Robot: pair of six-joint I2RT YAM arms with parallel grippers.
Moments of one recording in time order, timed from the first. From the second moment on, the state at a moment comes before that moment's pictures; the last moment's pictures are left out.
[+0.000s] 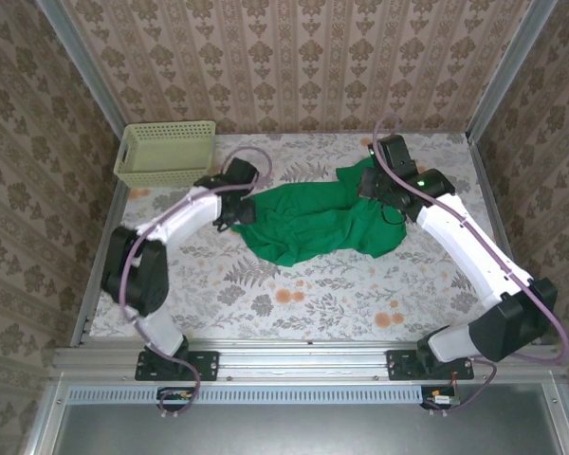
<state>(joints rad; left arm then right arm) -0.56 1.67 1.28 -0.80 -0.22 -0.51 0.39 1.42 1.42 -0.83 0.23 0.54</state>
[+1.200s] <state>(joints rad) -0.58 1.54 1.03 -0.67 -0.24 -0.61 0.21 1.23 1.38 -0.88 0.33 0.52</state>
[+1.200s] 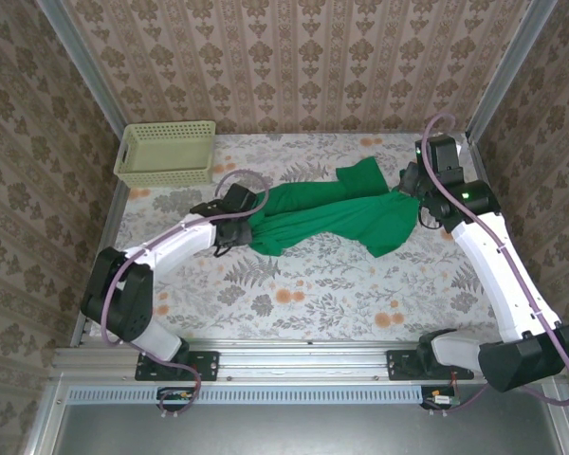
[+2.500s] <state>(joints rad) -0.62 1.67 0.98 -0.52 -0.03 -0.71 0.33 1.23 1.39 -0.88 0.36 0.50</state>
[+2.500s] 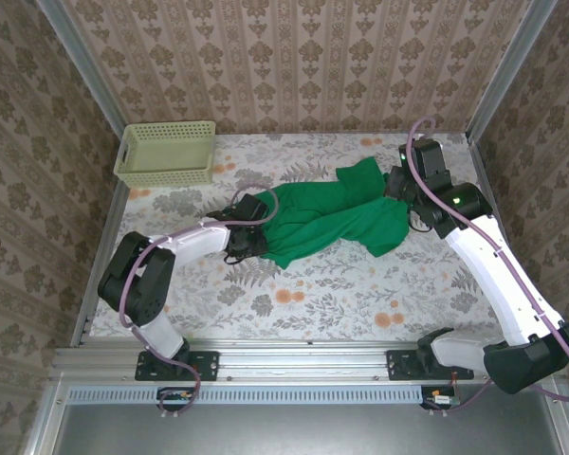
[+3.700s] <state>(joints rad) -0.48 1.03 1.34 -0.49 0.21 -0.40 0.10 1.13 1.76 -1.07 0.35 0.43</state>
